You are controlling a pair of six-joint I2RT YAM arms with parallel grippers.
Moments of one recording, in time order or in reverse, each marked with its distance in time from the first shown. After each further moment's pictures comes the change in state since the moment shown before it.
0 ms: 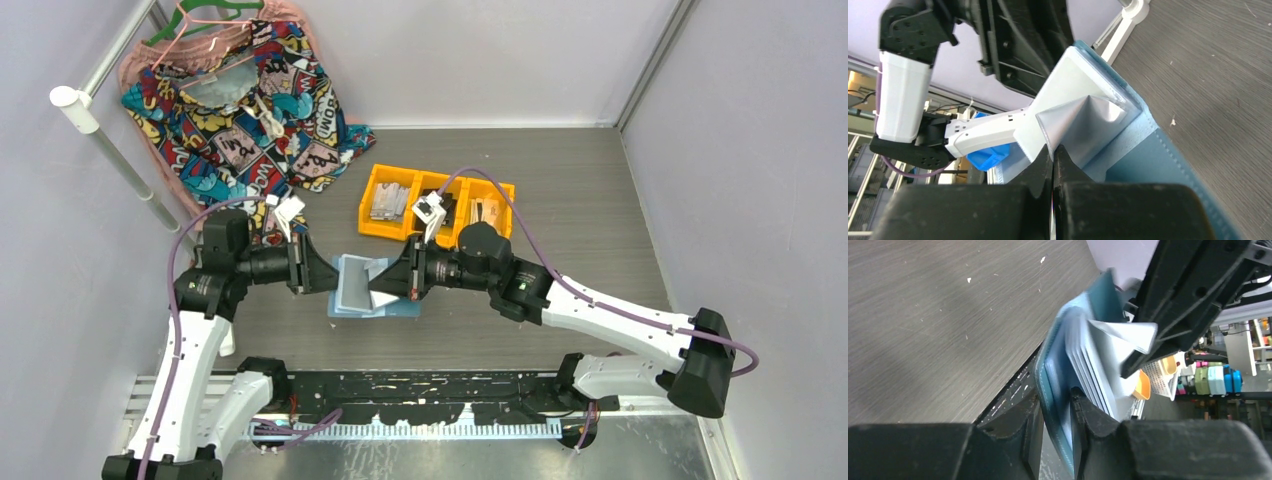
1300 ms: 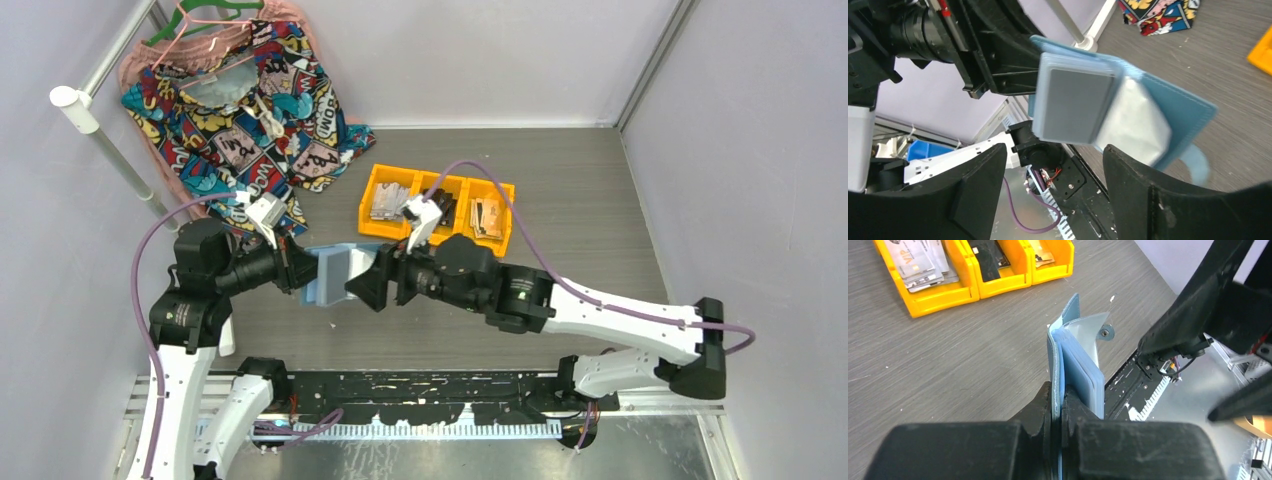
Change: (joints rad) left arm 0.000 -0.114 0.061 0.019 -0.257 0.191; right arm 0.208 0.018 0.224 -0.262 0.468 -0.169
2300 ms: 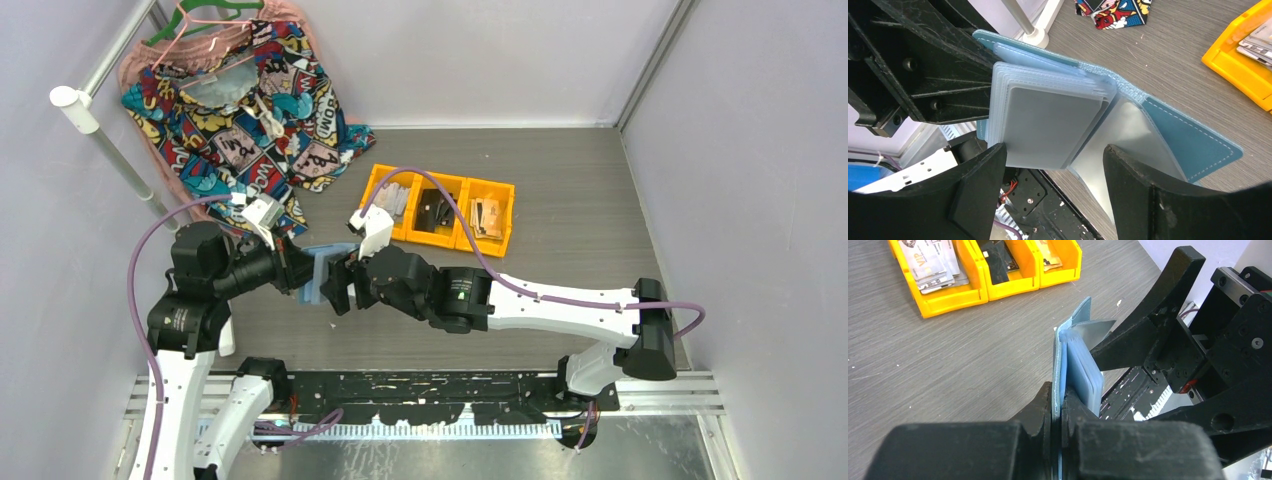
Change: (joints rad) left arm 0.000 -0.019 0.000 0.000 -0.040 -0.004; right arm 0.100 0.299 0.207 -0.087 0.215 -0.105
